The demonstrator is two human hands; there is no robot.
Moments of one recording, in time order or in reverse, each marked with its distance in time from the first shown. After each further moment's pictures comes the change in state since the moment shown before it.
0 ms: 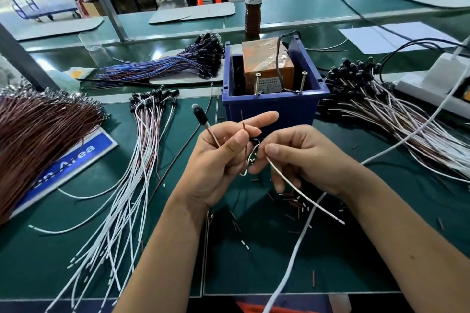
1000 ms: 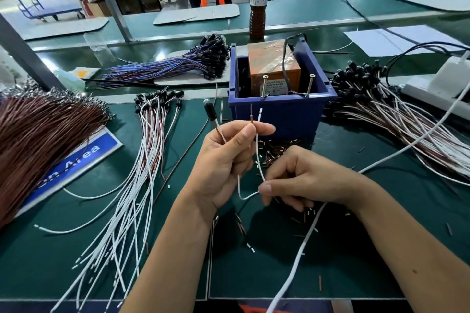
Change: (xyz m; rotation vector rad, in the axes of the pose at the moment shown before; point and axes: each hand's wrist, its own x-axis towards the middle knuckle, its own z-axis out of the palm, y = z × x) left_hand 0.003 0.000 0.004 0.014 0.127 -0.090; right_hand -0.002 0.000 0.007 -0.385 -0.218 0.175
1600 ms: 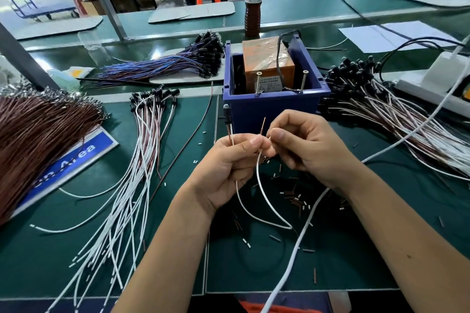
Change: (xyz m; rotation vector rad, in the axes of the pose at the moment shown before) left_hand 0.003 -0.007 0.003 -0.126 -0.026 -0.309; right_hand 0.003 0.004 -0.007 0.236 0.520 -0.205
